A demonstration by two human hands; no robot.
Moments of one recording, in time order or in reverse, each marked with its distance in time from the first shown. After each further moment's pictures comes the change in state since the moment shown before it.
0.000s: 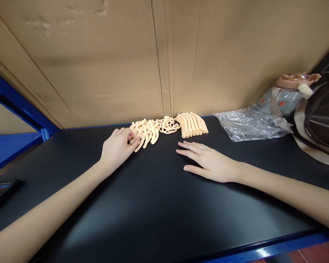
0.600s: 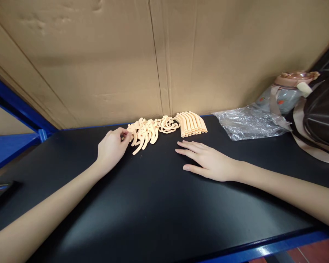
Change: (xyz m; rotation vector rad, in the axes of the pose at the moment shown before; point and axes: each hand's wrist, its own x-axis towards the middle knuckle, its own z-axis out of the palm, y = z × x) left_hand 0.006 -0.009 0.003 -0.153 0.003 -0.281; right_hand 0.000 0.002 0.002 -0.006 -0.006 0.011
